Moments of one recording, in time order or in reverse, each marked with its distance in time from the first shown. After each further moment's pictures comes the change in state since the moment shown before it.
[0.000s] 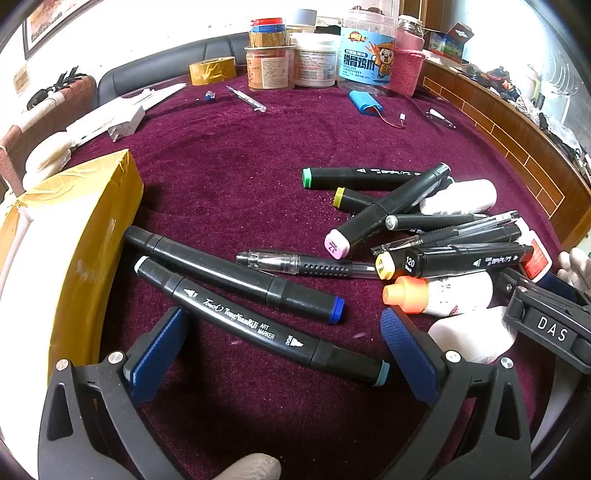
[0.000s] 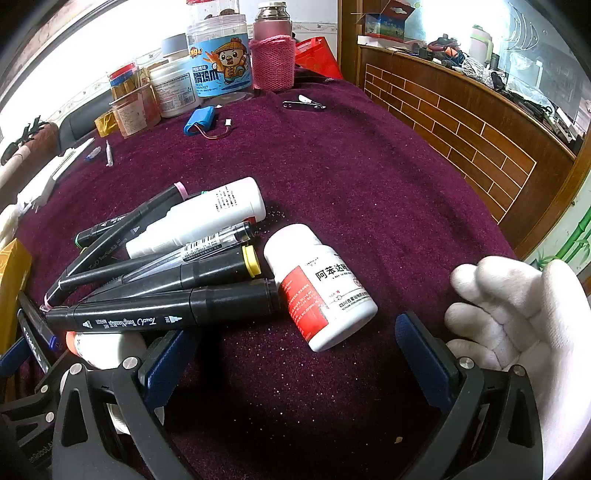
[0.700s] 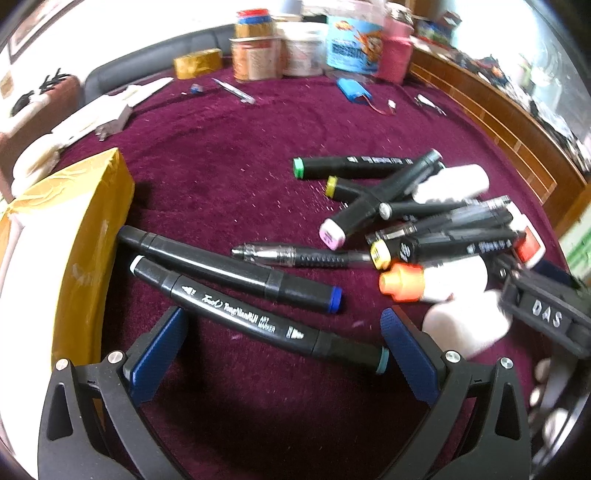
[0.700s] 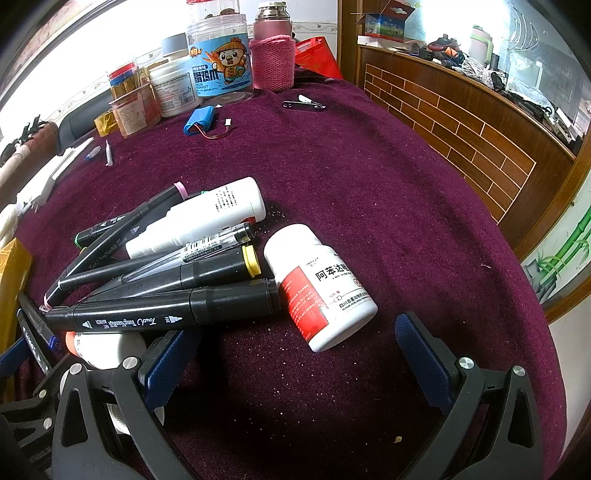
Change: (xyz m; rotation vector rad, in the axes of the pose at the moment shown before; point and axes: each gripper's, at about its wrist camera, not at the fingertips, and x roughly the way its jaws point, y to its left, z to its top) left arm 0.000 0.001 0.002 0.035 0.037 -0.030; right arm 0.000 0.000 0.001 -0.003 0.000 0.000
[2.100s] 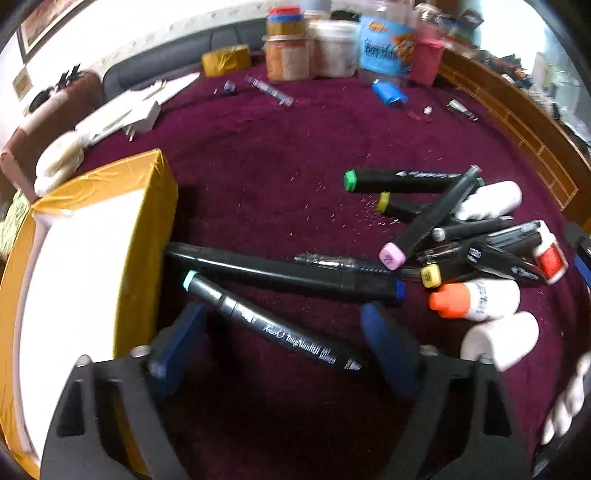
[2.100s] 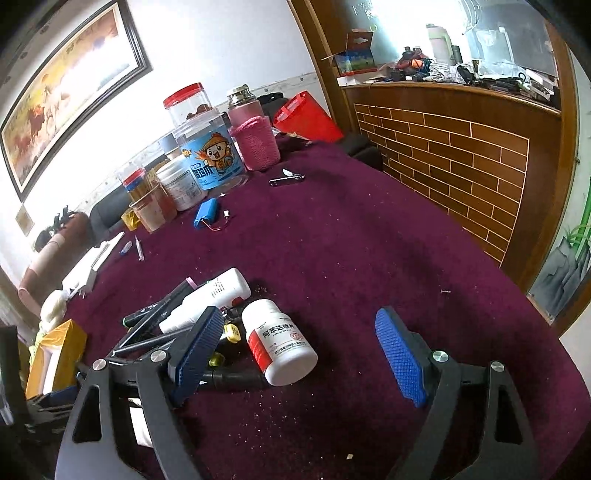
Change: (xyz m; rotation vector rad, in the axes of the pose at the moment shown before) left arm 0.001 0.024 0.013 -0.018 0.052 0.080; right arm -0.038 -0.073 0.001 0.209 -0.239 0.203
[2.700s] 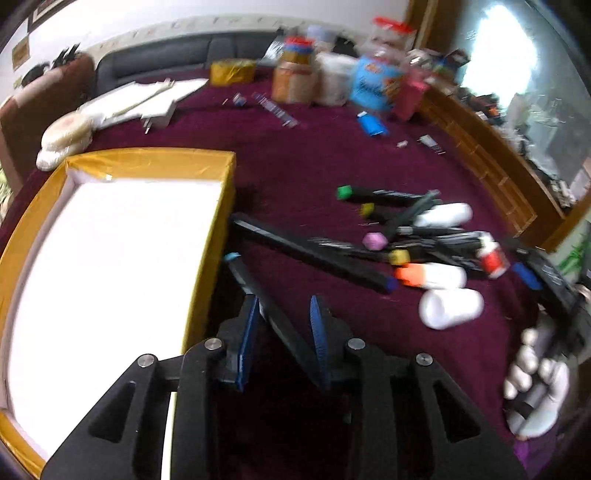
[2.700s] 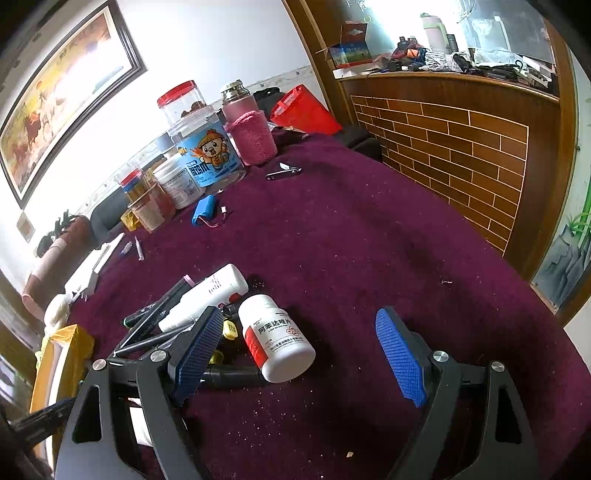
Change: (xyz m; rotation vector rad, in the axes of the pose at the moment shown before) left arm -0.049 0.060 -0.028 -0.067 -0.057 -0.172; right arm 0.003 -0.006 0.002 0.034 0.031 0.014
